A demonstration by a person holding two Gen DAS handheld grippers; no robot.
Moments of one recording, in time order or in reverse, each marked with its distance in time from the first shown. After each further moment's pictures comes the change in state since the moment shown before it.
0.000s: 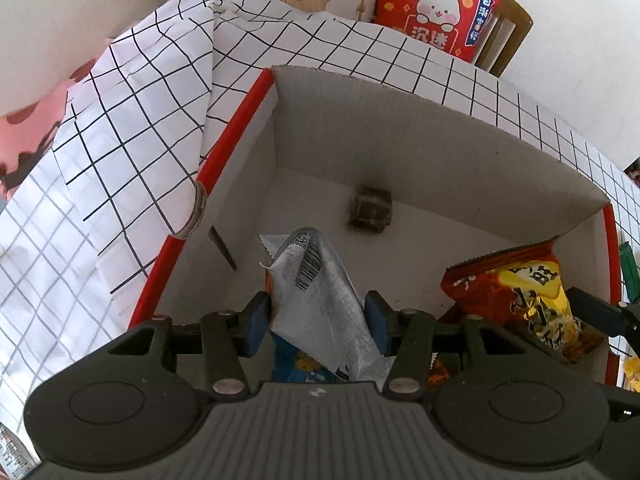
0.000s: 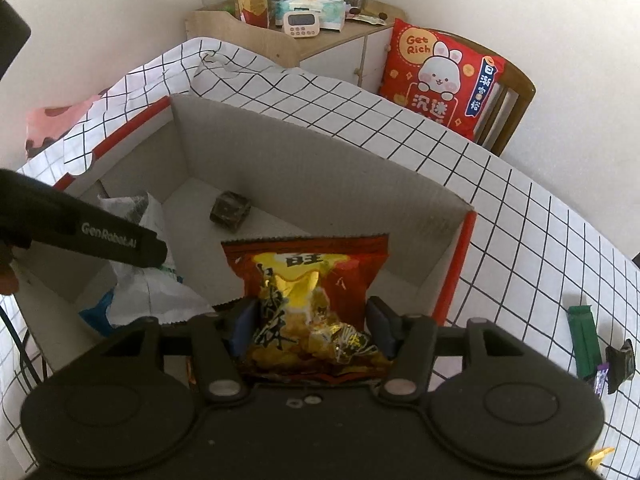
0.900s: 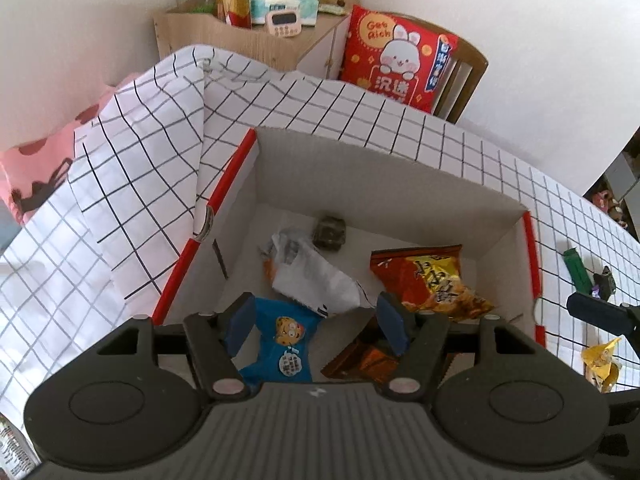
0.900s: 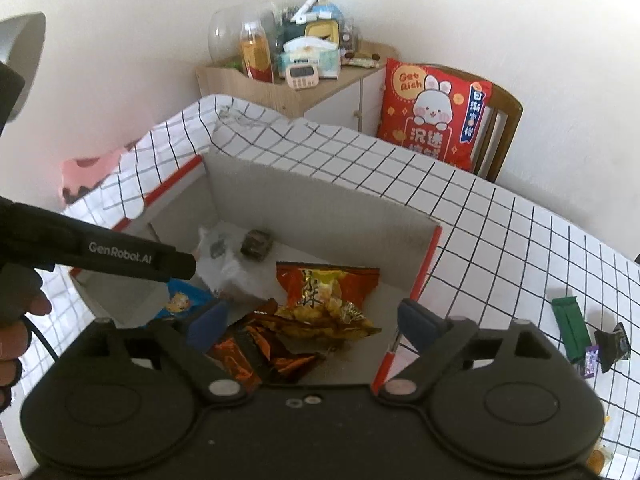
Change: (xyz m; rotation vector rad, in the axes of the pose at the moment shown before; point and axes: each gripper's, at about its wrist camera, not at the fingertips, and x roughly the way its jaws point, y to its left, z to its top) left arm -0.073 -0.003 -0.031 0.036 -0.169 -0.081; right arm -0.072 -0.013 -0.017 0.077 -0.143 0.066
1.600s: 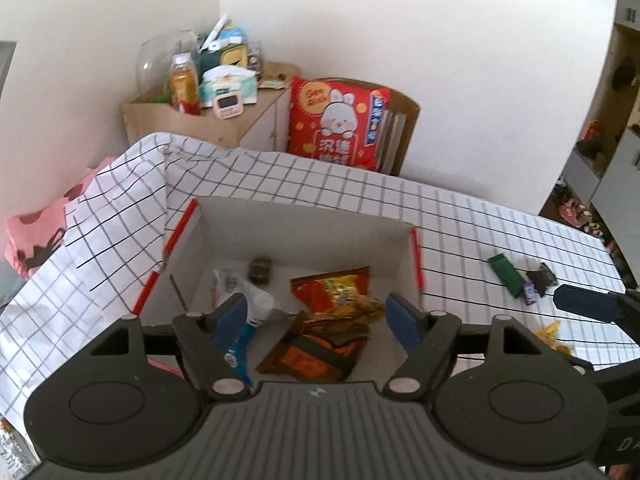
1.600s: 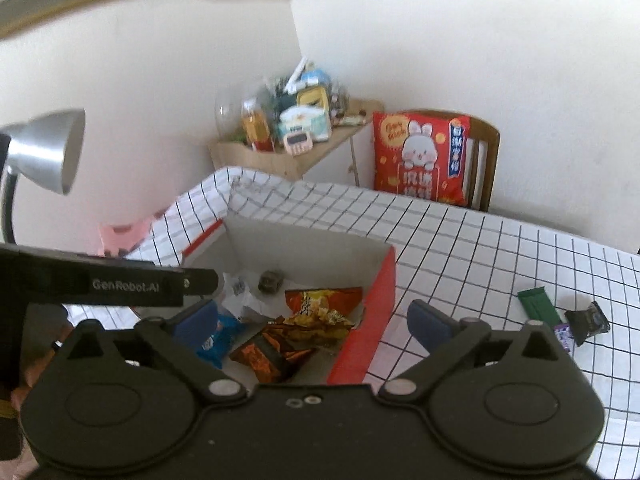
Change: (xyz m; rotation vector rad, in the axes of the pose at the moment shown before) left arm -0.089 -0.069 -0.044 0.126 -0.216 -0.062; right arm -0.105 -0.043 -0.035 0.118 -0.196 0.086
